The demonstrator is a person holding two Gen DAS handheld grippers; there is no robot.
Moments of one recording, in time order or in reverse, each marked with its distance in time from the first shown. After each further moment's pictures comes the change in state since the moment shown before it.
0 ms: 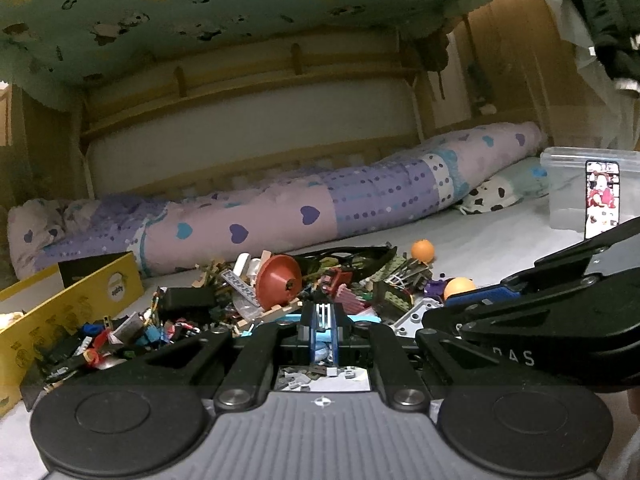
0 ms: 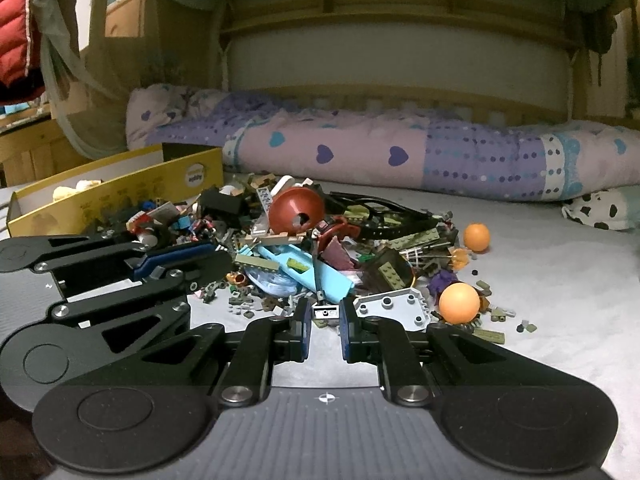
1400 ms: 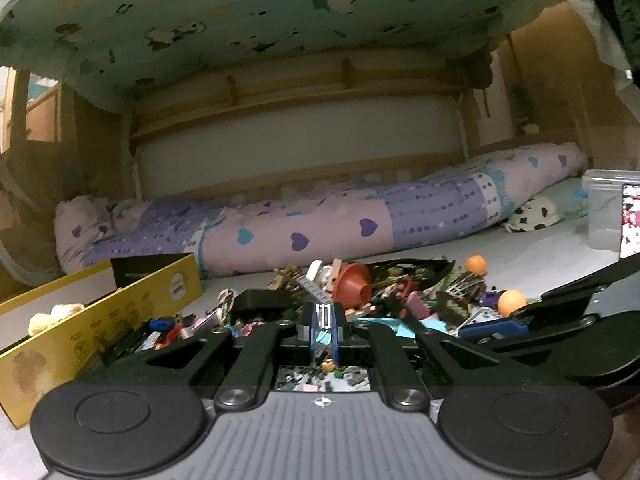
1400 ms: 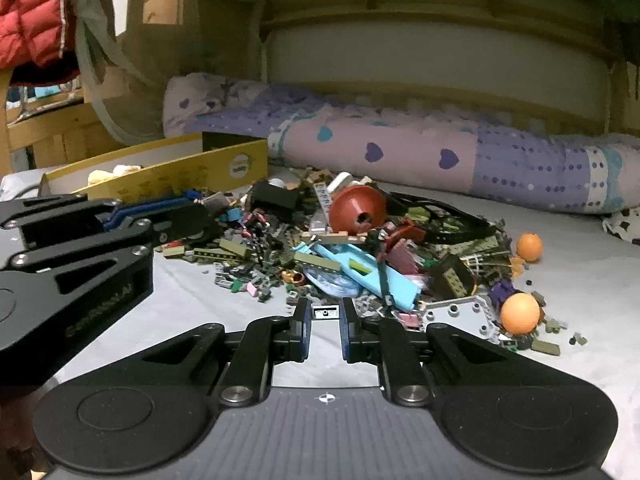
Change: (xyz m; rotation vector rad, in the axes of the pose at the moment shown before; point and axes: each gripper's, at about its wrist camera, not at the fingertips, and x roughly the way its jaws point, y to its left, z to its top) left arm -0.041 0.050 -0.001 -0.056 -0.029 0.125; right arm 0.011 0.042 0.003 -0.060 0.010 0.091
